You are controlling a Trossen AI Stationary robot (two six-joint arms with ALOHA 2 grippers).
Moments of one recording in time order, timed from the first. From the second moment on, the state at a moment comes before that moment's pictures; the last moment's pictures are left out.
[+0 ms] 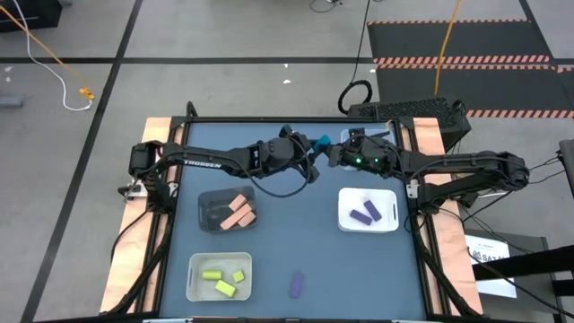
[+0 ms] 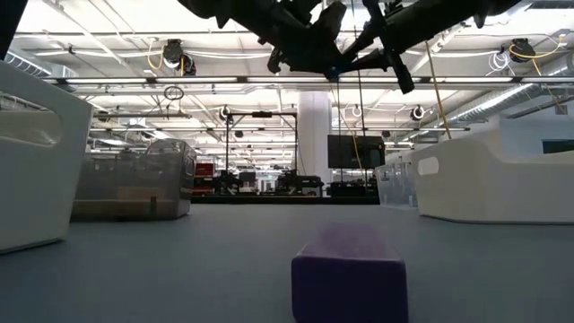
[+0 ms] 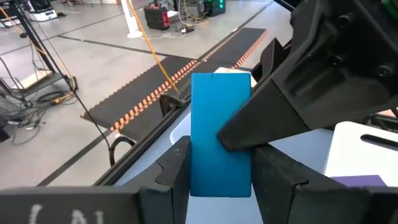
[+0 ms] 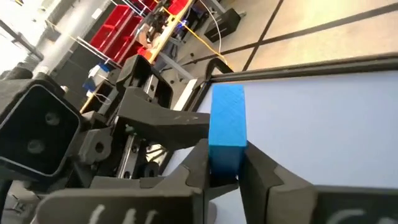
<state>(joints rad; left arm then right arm) 0.08 1.80 1.36 0.15 -0.39 -0.05 -0.15 1.13 0.74 0.12 0.34 0.96</state>
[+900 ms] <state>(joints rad) -0.03 1.80 1.37 -0.15 -0.23 -0.75 -0.43 0.88 0.74 -0.76 0.39 0.57</state>
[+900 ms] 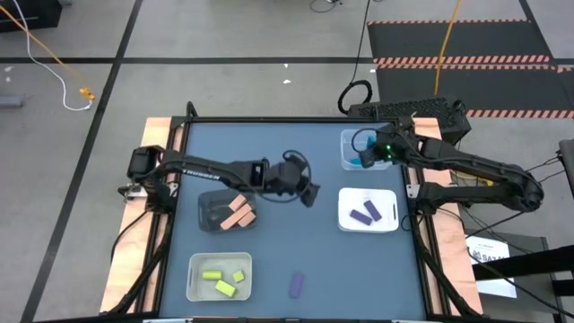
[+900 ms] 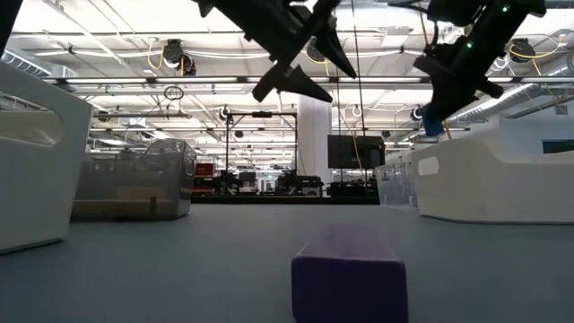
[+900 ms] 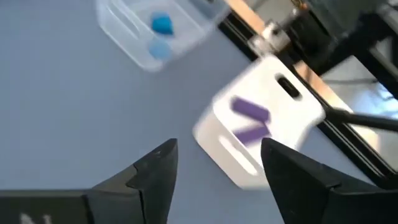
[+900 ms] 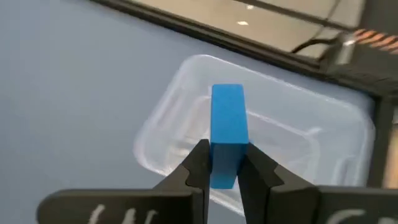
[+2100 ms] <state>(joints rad) -0.47 1.98 1.37 -0.16 -0.06 -1.43 -0.46 0.80 0.63 -0.77 0.33 0.35</state>
